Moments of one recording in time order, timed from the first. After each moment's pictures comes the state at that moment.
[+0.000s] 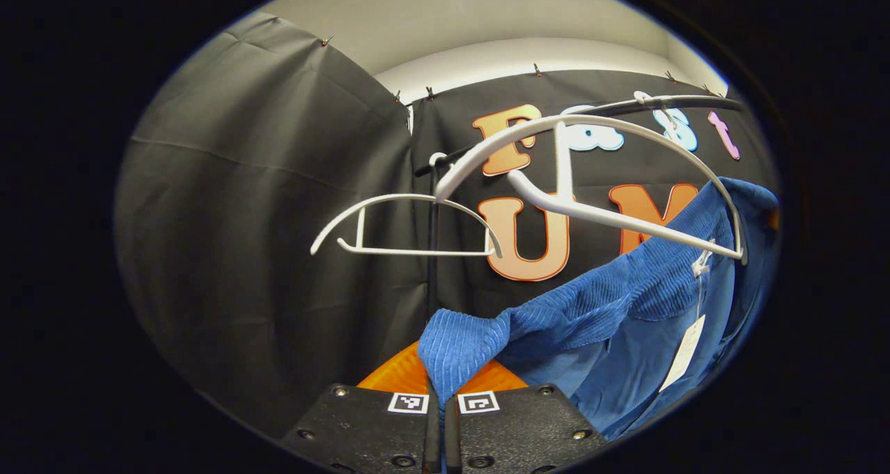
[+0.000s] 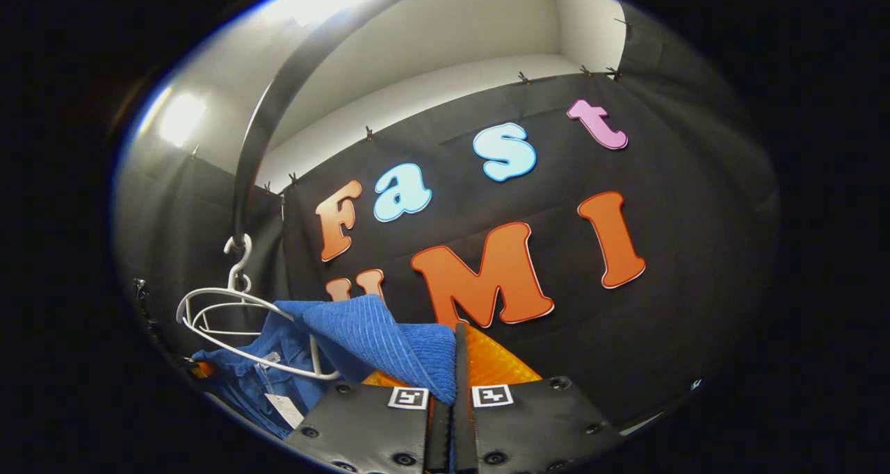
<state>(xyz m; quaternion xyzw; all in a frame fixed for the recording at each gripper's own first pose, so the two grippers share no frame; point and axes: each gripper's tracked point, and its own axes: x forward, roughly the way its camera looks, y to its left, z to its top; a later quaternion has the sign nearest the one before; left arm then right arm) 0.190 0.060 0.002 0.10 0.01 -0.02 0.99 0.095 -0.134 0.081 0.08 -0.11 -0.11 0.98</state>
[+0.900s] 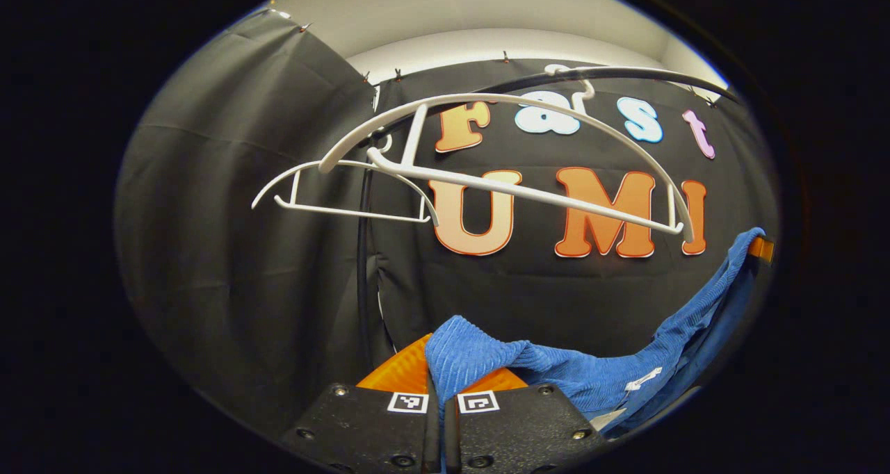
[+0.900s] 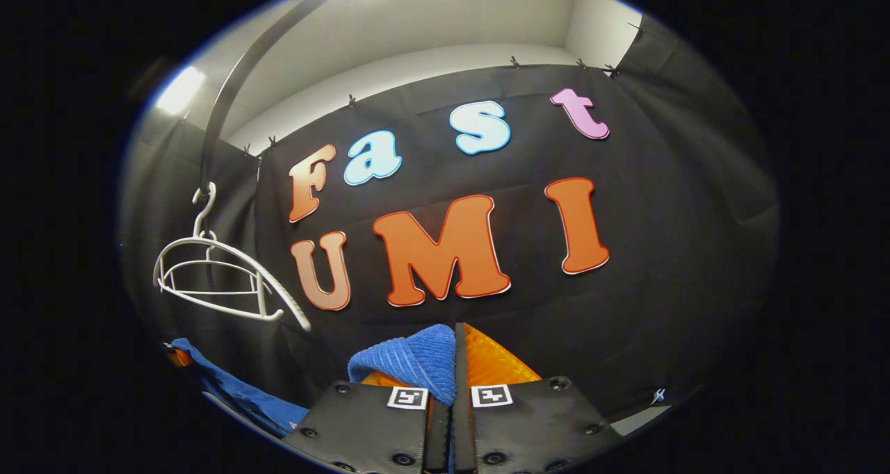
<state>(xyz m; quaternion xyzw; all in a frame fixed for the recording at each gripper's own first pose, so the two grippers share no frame) 0.142 -0.022 -0.042 0.09 0.06 -0.09 0.99 0.080 -0.169 0.026 0.07 -0.05 -0.13 0.99</state>
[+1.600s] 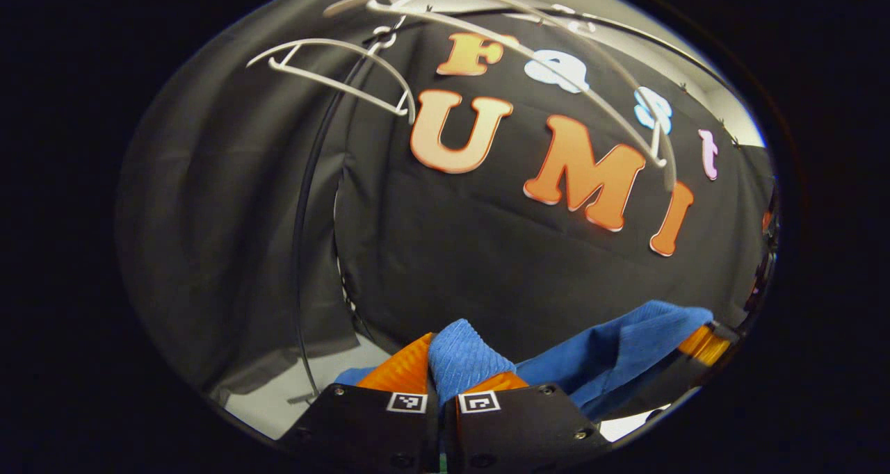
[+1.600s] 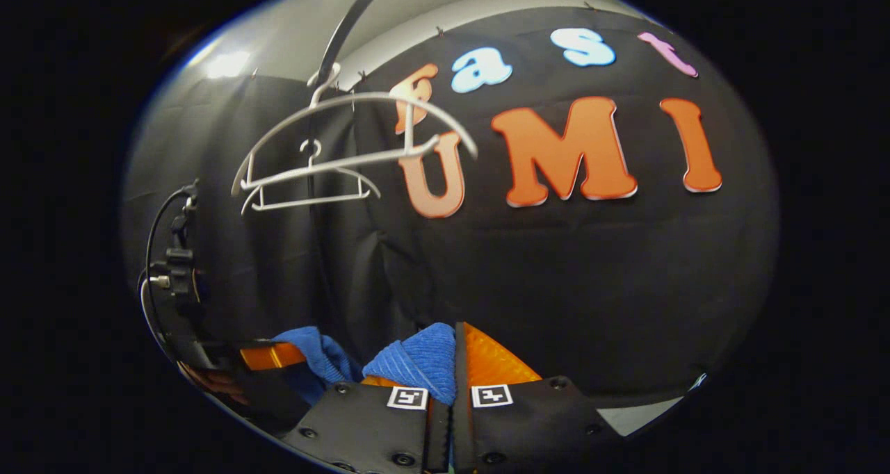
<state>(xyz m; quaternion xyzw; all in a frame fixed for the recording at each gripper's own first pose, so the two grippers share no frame) 0.090 -0.081 -0.209 -0.05 0.25 -0.12 0.96 0.087 -0.005 -0.167 0.06 0.16 0.08 0.98</state>
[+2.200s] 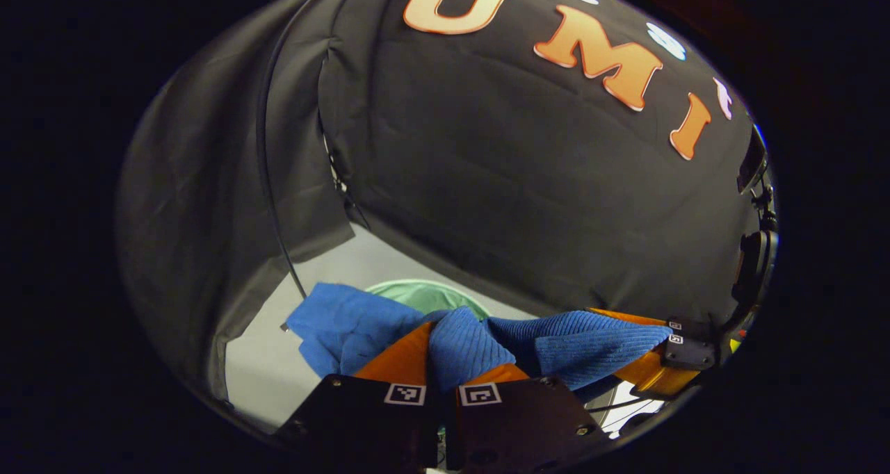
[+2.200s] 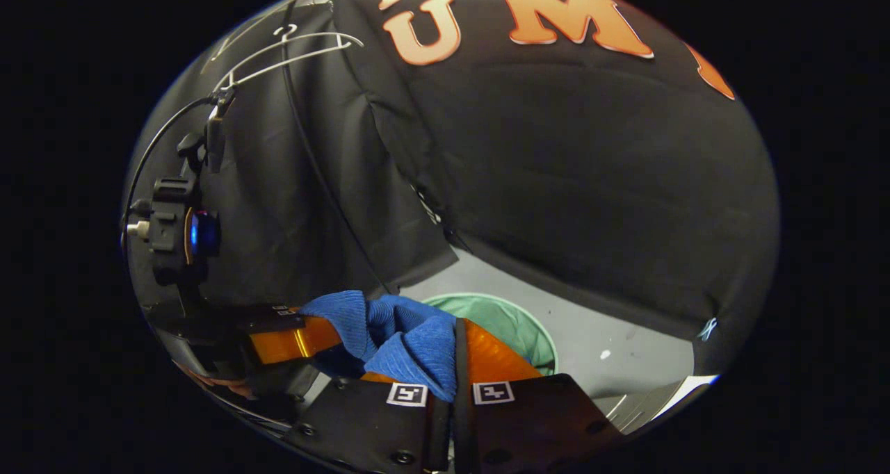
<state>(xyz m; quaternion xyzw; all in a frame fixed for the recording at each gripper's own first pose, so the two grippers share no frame) 0.015 -0.086 -0.381 0.00 0.47 -0.13 0.87 0.048 0.013 -0.380 0.07 0.41 0.07 0.91</state>
